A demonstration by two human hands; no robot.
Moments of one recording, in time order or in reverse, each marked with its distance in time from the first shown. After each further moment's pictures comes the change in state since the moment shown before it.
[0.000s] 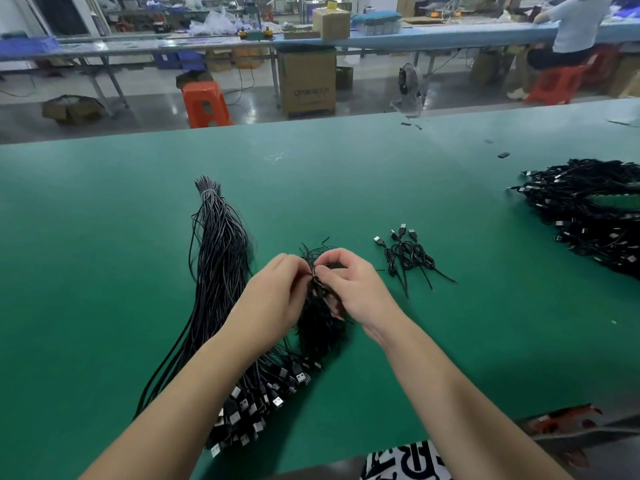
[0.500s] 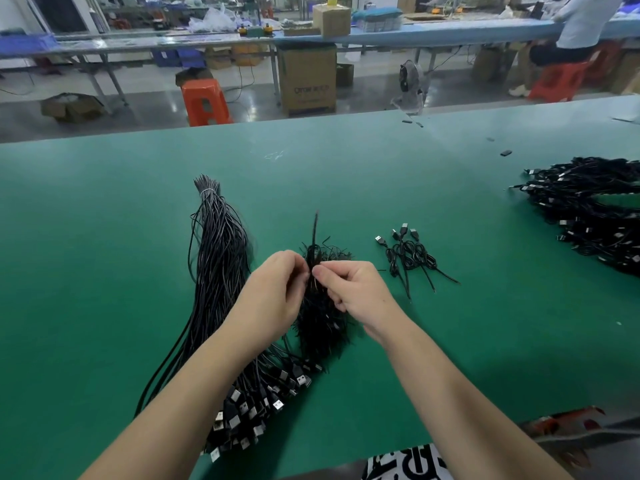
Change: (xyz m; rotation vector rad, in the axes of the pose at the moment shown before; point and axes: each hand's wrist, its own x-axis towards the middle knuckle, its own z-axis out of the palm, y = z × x) left_hand 0.005 0.000 -0.002 -0.101 -0.004 -0.085; right_hand 0.006 0.008 -0.003 -0.033 0.000 -0.029
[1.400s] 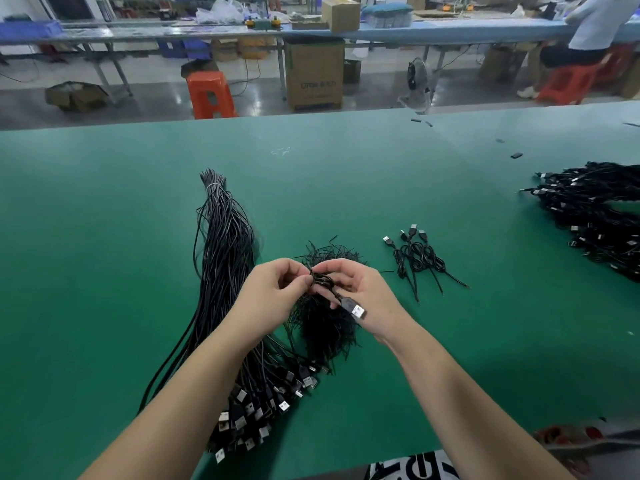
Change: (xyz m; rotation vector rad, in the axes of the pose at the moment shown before) left_hand 0.005 -0.019 0.000 -0.420 -0.092 -0.407; right_hand 0.003 0.006 -0.001 -0.017 -0.157 -0.004
